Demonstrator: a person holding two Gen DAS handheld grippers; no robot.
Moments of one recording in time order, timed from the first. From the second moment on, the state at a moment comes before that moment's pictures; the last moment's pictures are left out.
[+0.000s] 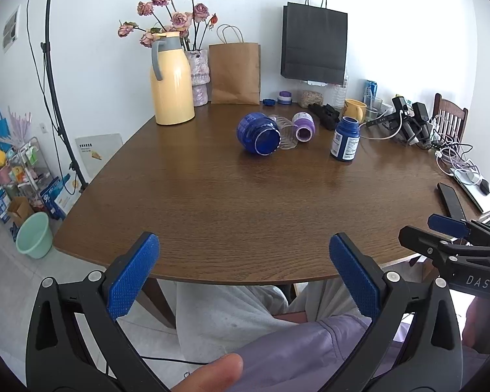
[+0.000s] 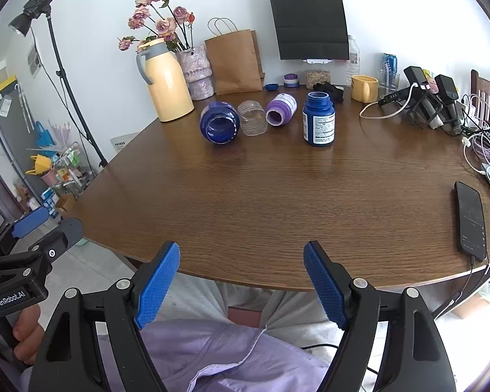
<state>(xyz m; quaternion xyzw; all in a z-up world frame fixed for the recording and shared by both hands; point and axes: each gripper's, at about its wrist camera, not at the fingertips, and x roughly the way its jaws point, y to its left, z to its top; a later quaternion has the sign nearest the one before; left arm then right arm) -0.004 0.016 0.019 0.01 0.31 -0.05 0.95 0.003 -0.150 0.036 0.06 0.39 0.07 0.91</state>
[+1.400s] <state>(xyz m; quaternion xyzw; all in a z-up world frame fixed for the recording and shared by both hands) 0.001 0.014 0.017 0.01 0.32 -0.06 0.94 0.007 -0.157 0.032 0.07 0.40 0.07 0.91</state>
